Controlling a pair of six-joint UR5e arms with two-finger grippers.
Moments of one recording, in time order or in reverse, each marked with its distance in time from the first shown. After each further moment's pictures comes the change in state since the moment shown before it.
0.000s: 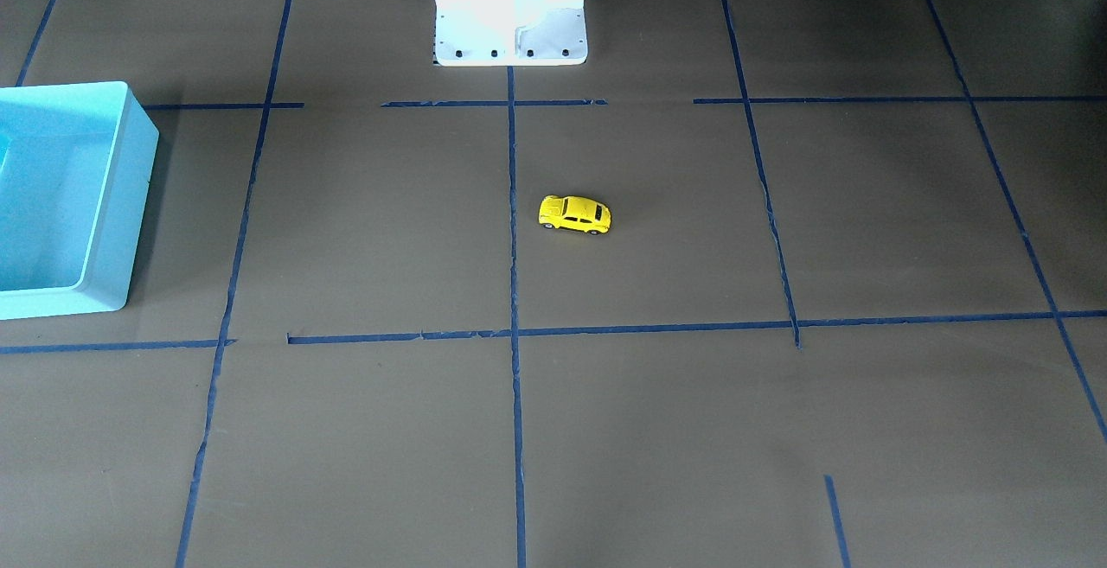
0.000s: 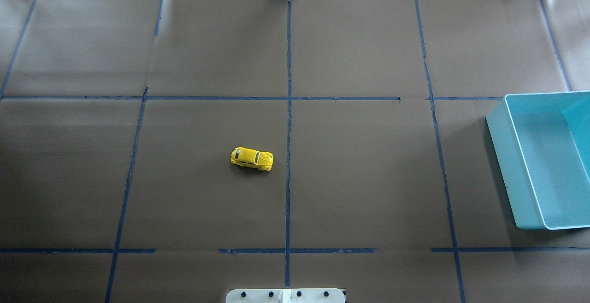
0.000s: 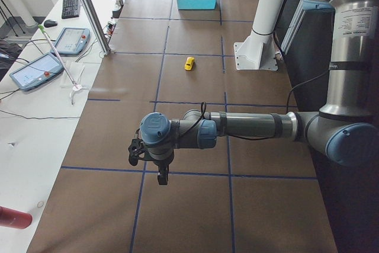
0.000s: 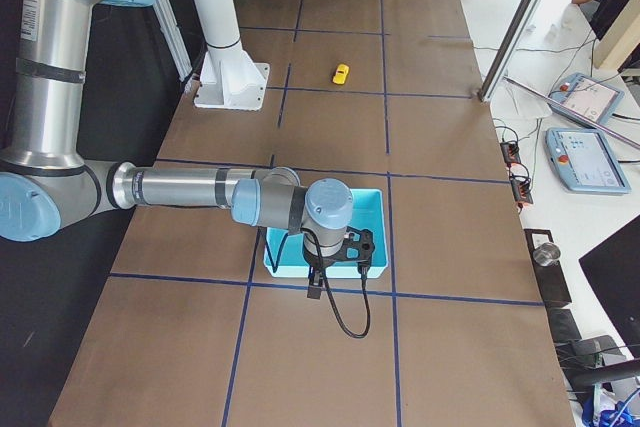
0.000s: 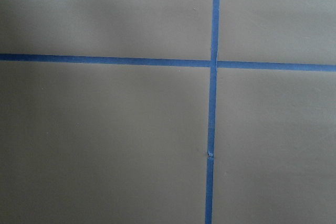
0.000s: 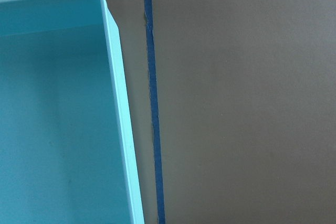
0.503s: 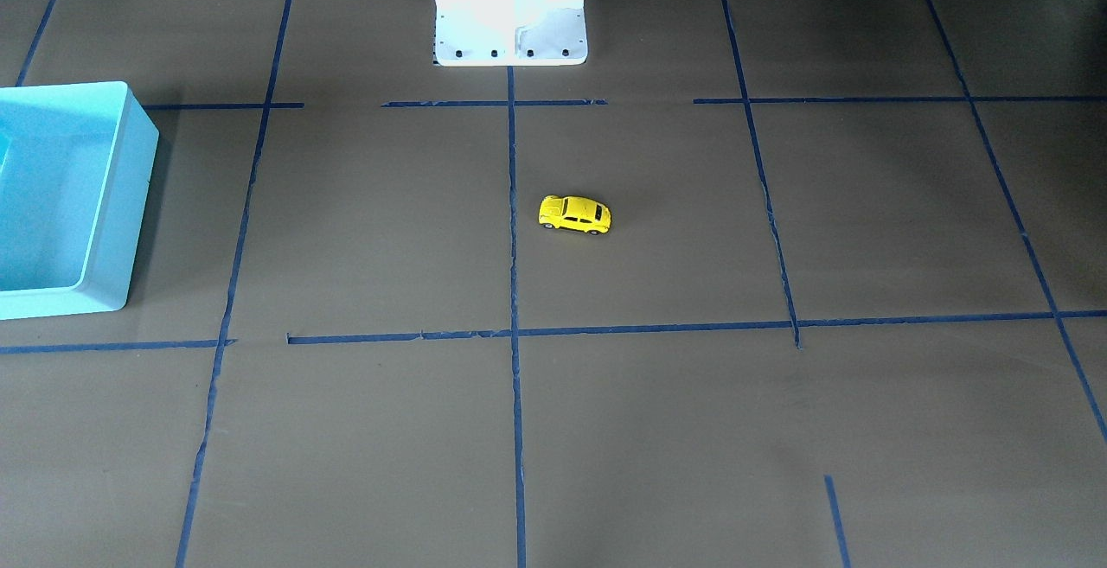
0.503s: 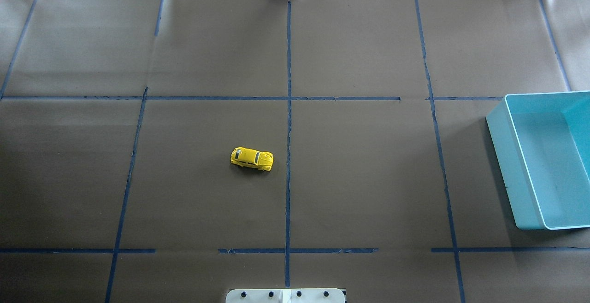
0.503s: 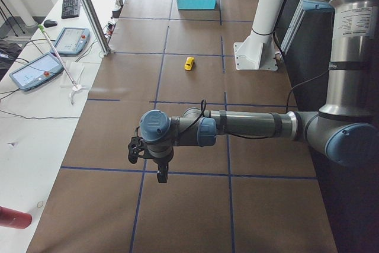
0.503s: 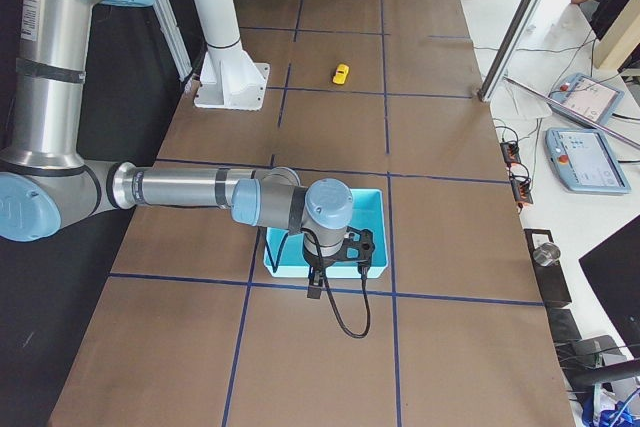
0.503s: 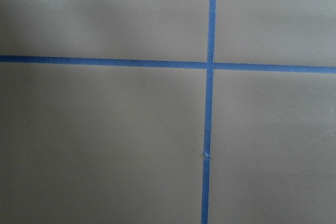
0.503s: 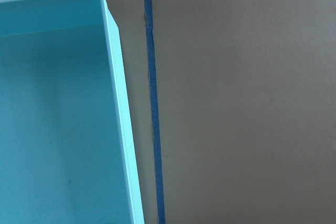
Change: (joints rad) left arm 0.002 -0.008 -0.023 0.013 0.000 -0.006; right arm 0.000 0.001 0.000 0.000 0.000 0.000
